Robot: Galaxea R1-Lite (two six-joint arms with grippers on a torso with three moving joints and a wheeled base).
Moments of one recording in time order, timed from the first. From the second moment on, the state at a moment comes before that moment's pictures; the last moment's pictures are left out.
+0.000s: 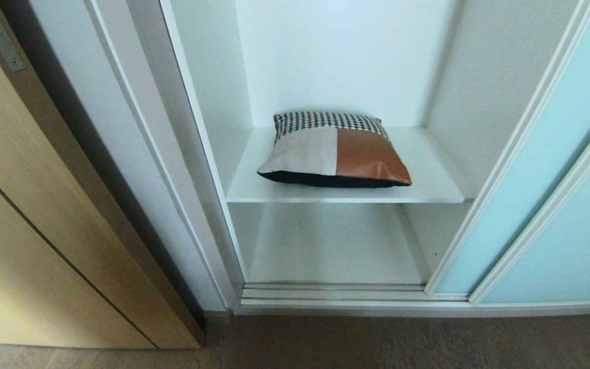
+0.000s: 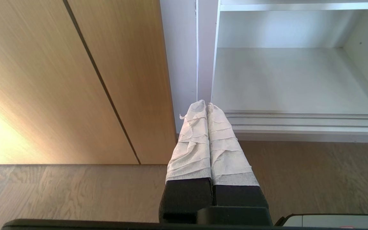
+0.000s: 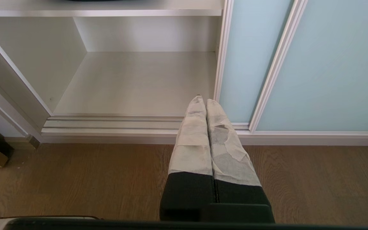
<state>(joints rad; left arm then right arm) 0.00 0.00 0.00 0.01 -0.01 0.03 0.00 0.00 0.00 -0.01 -0.03 0.05</state>
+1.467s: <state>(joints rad) 0.00 0.00 0.00 0.01 -0.01 0.03 0.00 0.00 0.00 -0.01 -0.03 0.05</state>
